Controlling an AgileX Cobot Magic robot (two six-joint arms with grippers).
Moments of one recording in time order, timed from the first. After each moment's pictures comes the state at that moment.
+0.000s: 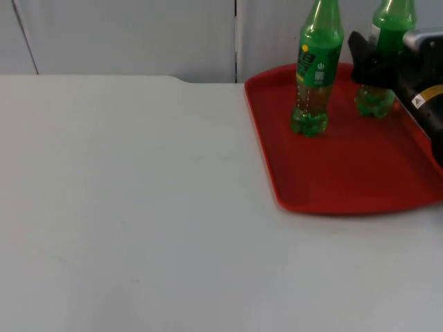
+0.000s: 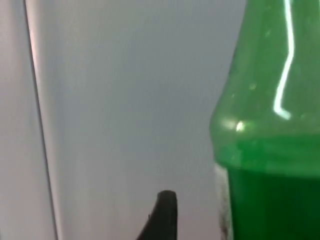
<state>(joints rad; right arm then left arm) 0.09 2.71 -1.73 -0.29 -1.22 0.23 -0.54 0.00 -0.50 0.10 1.08 -0.03</state>
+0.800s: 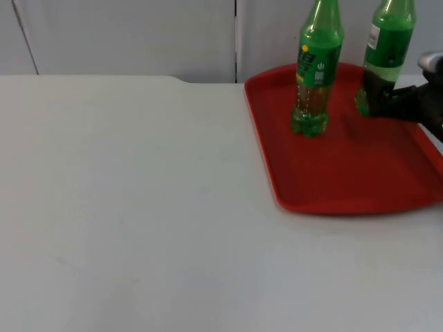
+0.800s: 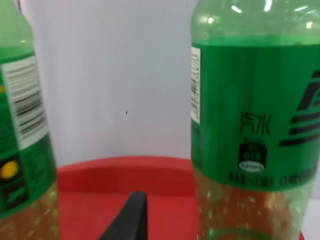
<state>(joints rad) 0.09 2.45 -1.19 -0.19 -1.21 0.05 -0.54 0.00 -0.50 0.09 1.08 -0.03</state>
